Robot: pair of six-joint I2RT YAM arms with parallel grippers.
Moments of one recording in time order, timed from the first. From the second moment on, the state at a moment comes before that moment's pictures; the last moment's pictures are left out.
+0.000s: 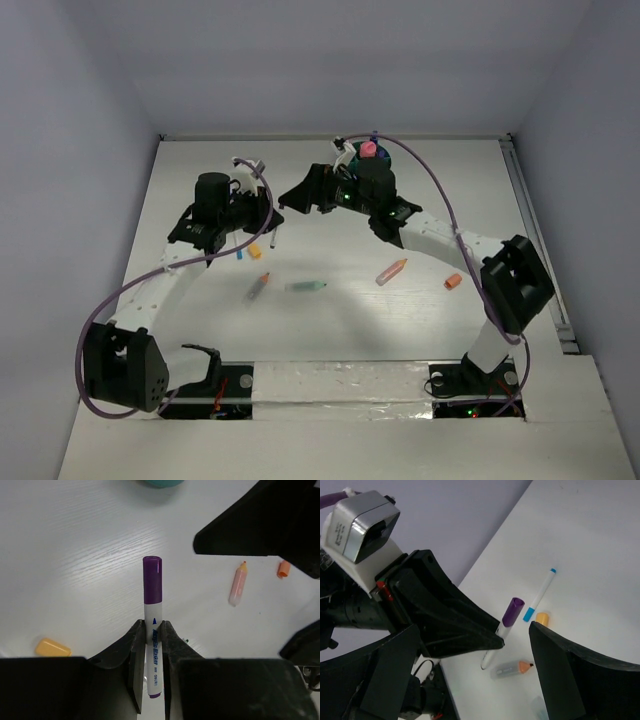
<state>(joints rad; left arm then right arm) -0.24 1.21 0.92 -0.26 0.45 -0.22 0.70 1.69 1.25 0.36 -0.42 0.72</state>
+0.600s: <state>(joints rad) -0.25 1.18 0.92 -0.23 0.51 -0.21 0.73 1.78 1.27 0.38 -0.31 0.81</state>
